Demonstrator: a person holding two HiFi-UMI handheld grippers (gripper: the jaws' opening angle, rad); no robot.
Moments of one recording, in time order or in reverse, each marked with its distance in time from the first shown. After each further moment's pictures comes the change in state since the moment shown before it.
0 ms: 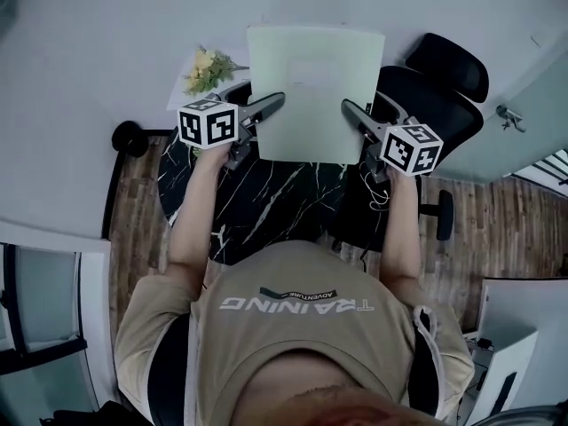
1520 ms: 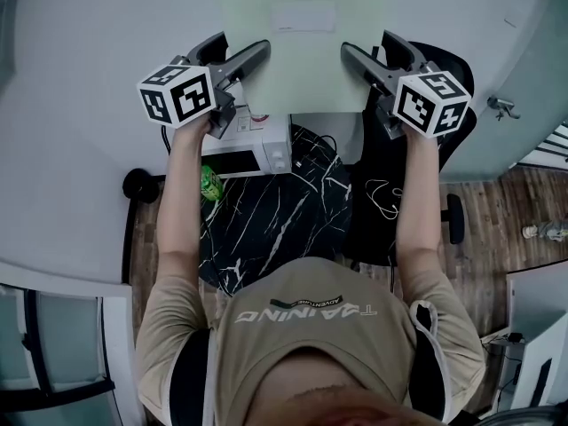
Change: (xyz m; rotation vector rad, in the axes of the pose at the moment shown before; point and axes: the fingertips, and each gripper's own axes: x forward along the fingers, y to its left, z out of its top) left arm -0.014 -0.055 0.200 0.349 -0.224 -0.055; right arm -0.018 0.018 0.191 -0.282 -0.279 -0.043
